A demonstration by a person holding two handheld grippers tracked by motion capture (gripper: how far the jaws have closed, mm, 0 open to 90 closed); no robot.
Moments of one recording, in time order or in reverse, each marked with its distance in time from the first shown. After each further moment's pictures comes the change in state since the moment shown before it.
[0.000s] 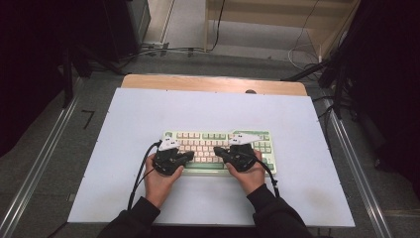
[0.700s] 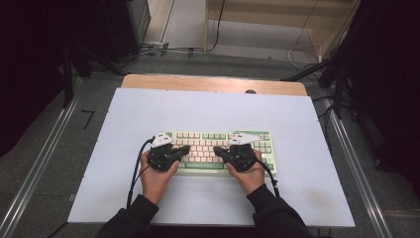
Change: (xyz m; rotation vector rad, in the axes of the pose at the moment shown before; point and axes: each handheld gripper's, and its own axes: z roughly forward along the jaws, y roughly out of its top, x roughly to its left) left arm 0.012 0.007 -0.010 -0.074 0.029 -0.036; right arm 0.001 0.000 0.000 0.000 0.003 0.000
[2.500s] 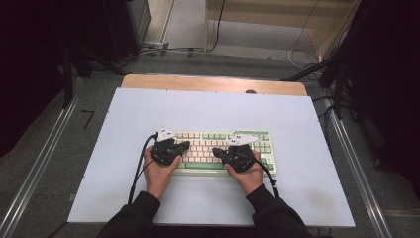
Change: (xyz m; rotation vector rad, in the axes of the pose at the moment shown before) left arm 0.008 0.004 0.019 0.028 0.057 0.005; right arm 0.002 -0.001 0.003 0.009 0.003 -0.006
